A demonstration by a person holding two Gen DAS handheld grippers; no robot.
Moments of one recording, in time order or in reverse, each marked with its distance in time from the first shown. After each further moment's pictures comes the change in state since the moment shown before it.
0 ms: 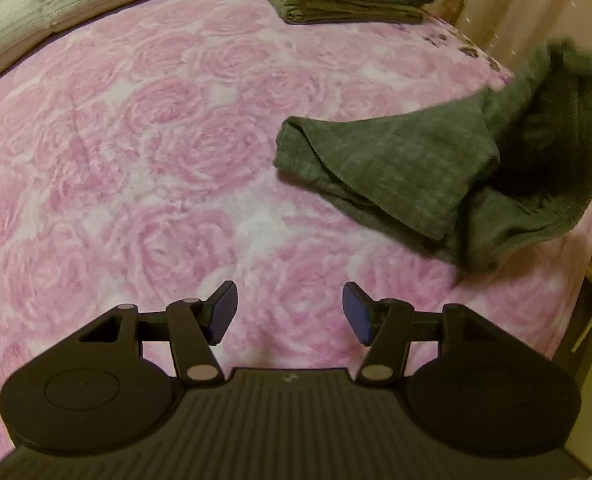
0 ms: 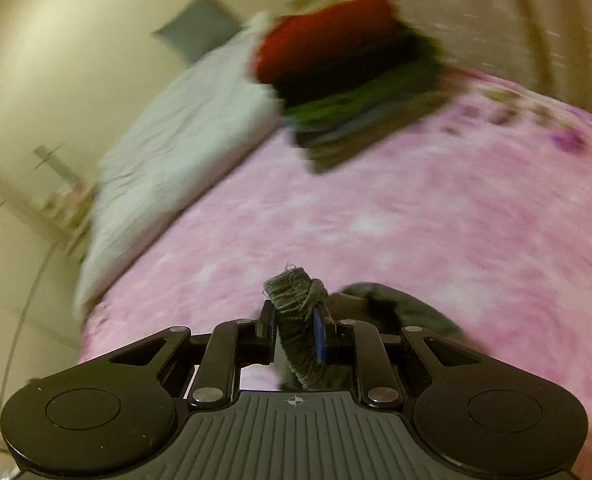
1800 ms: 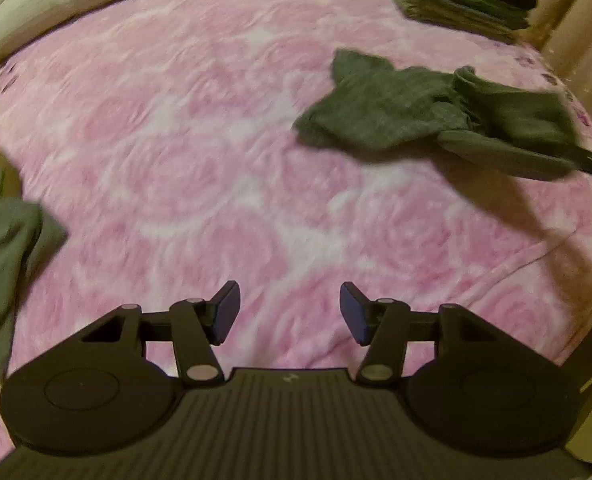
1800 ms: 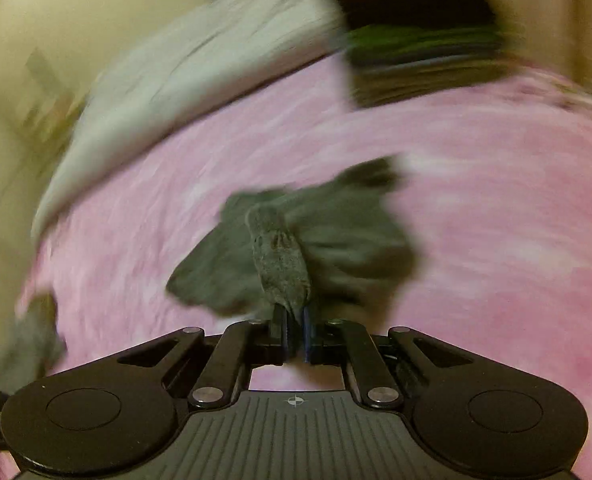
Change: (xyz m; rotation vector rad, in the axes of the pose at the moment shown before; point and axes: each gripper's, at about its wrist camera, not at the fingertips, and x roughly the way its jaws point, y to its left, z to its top) left arm -0.059 0.068 -0.050 -0.193 0.053 0.136; right arm 0.045 0.022 -0.105 -0.056 0.038 -0.262
